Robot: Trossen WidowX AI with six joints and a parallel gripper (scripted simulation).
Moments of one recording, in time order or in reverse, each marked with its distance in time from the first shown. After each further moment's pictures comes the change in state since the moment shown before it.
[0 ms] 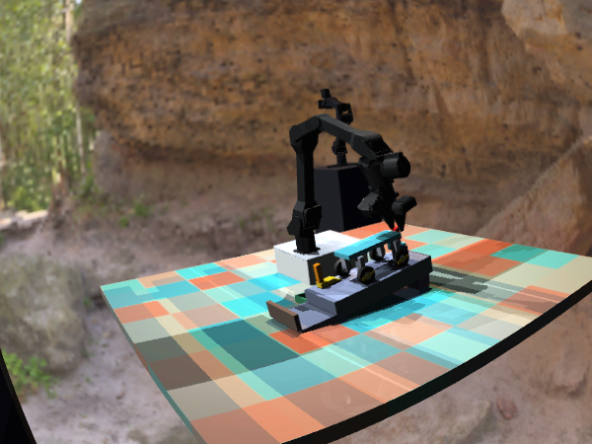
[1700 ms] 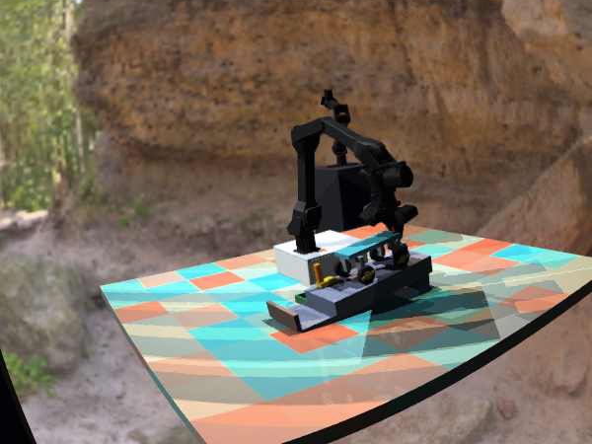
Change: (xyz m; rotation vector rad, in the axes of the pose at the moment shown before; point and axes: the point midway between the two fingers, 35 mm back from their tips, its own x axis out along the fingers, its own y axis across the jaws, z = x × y) arm 0.025 -0.006 0.001 0.007 -0.001 -0.023
